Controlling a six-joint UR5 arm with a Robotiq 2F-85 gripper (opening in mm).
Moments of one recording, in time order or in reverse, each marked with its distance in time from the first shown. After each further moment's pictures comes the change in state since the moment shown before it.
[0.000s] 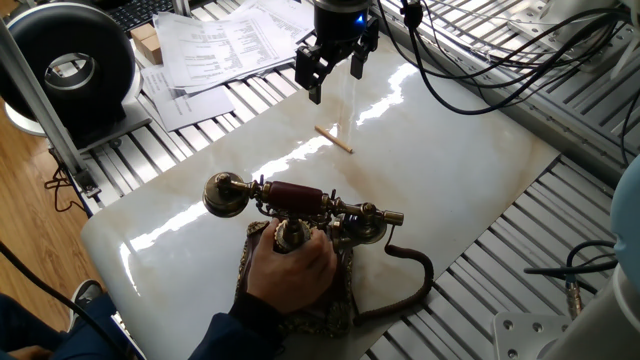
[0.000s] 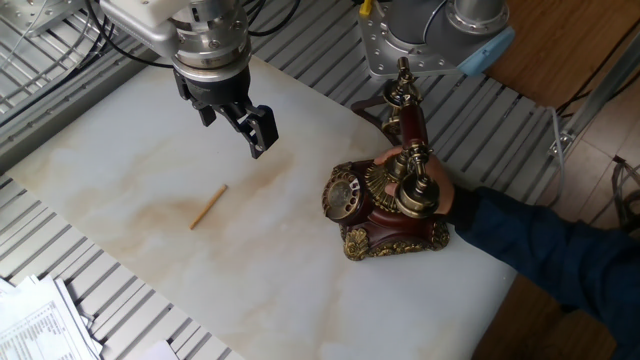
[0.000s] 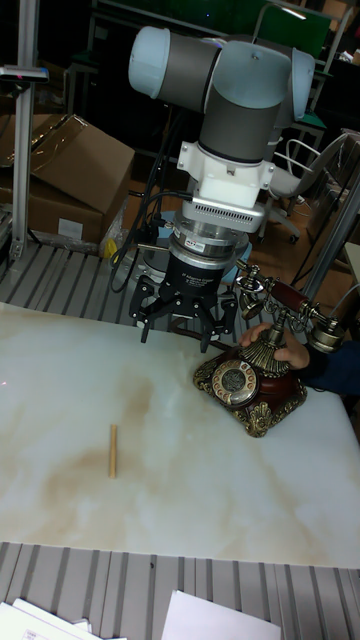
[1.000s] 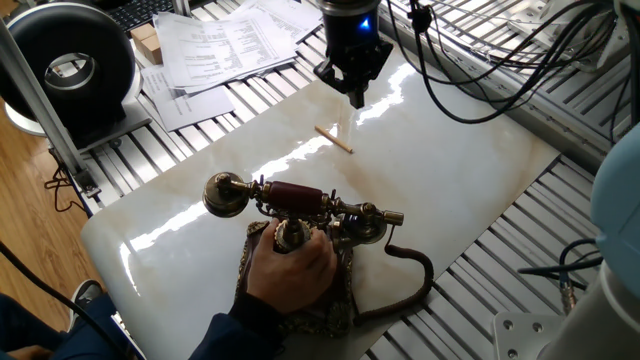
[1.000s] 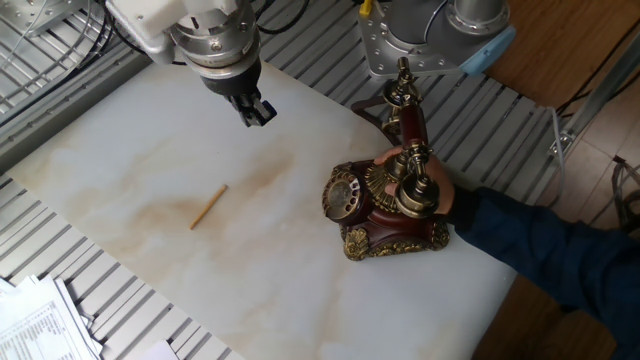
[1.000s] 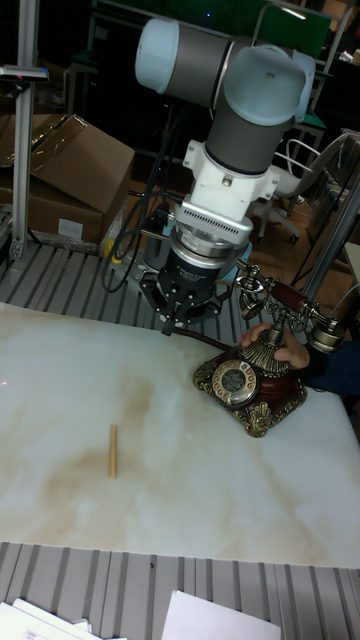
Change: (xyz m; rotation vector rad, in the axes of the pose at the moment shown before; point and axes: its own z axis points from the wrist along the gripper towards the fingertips) arm 0.044 -0.009 -0.003 0.075 0.166 0.193
